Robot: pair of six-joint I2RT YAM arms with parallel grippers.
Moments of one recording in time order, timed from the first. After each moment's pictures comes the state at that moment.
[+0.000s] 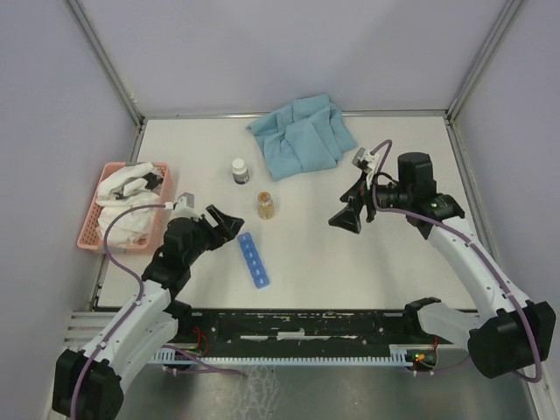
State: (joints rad) left arm -0.32 0.69 0.30 0.02 0.08 -0.78; right arm 0.25 1.10 0.97 -0.44 -0.89 -0.14
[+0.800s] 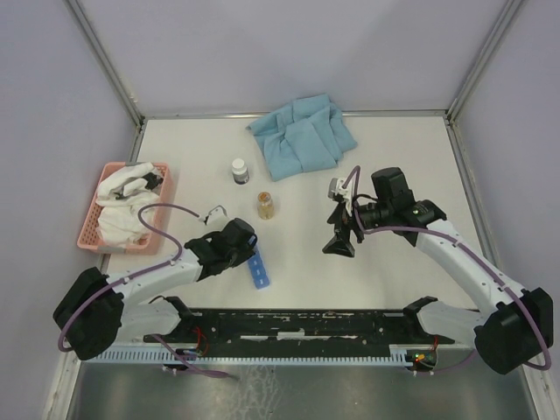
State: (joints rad) left arm -0.77 1.15 0.53 -0.36 -0.39 -1.19; right arm 0.44 1.14 0.90 -0.54 -0.85 -0.45
